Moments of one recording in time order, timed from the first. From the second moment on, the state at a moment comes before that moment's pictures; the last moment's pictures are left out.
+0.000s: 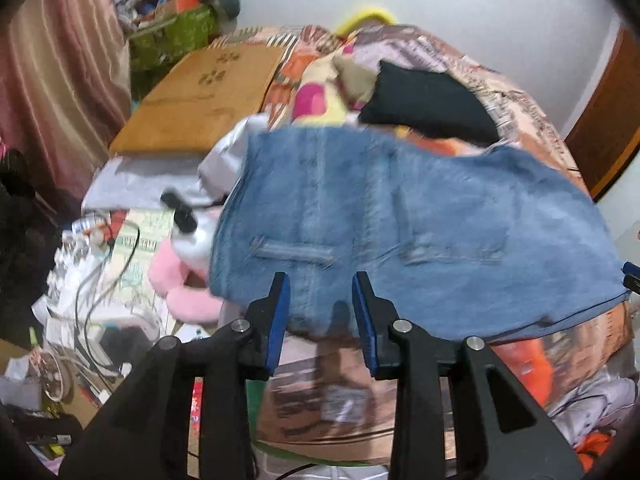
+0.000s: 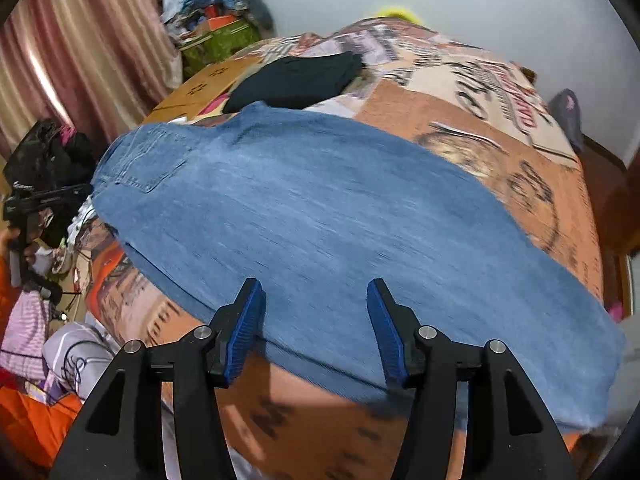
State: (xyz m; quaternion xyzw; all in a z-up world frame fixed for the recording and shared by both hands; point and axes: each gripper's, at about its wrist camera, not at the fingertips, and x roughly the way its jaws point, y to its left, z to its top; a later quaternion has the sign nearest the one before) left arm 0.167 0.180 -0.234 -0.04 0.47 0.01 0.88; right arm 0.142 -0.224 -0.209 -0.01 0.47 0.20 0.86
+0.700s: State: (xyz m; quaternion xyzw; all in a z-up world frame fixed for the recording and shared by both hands) left arm 0.260 -0.155 -0.188 0.06 0.44 -0.20 0.87; right arm 0.052 -0.454 -0.197 0.13 0.41 -0.05 0.90
